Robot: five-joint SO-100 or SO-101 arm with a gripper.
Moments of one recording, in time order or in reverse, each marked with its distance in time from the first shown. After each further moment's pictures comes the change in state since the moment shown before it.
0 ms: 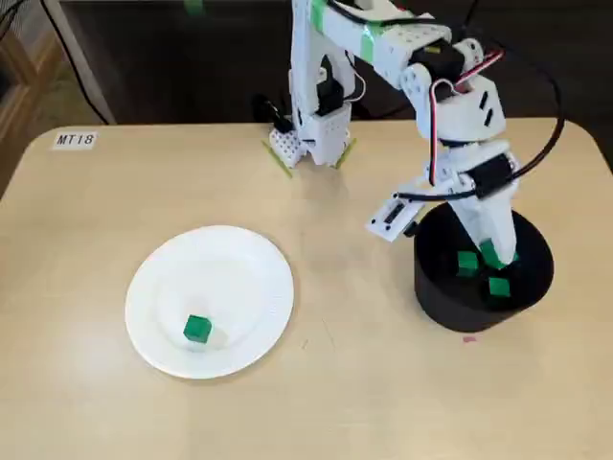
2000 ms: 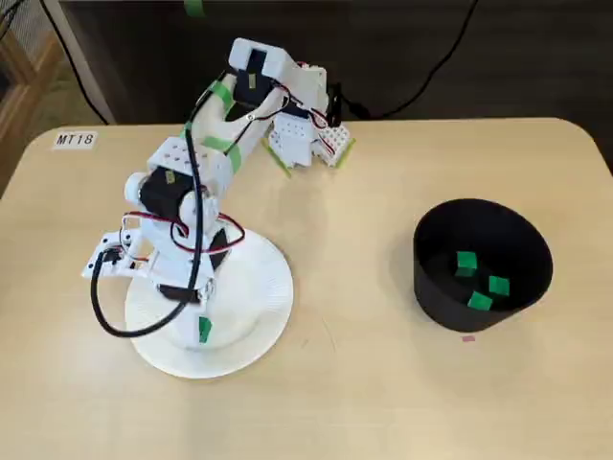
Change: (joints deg) arm 59.9 -49.4 -59.8 47.9 -22.7
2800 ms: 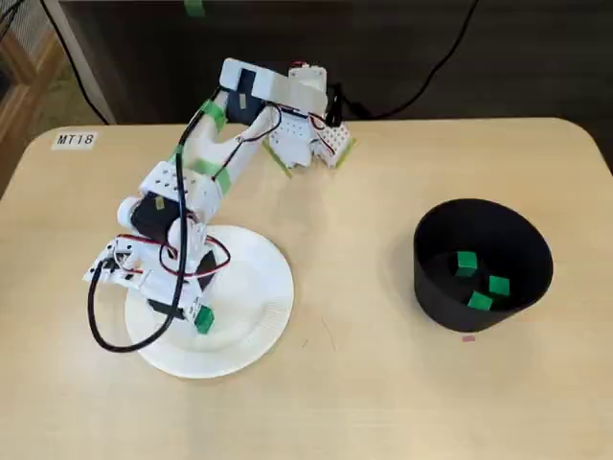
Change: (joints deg) arm 1.5 -4.7 -7.9 -0.9 5.3
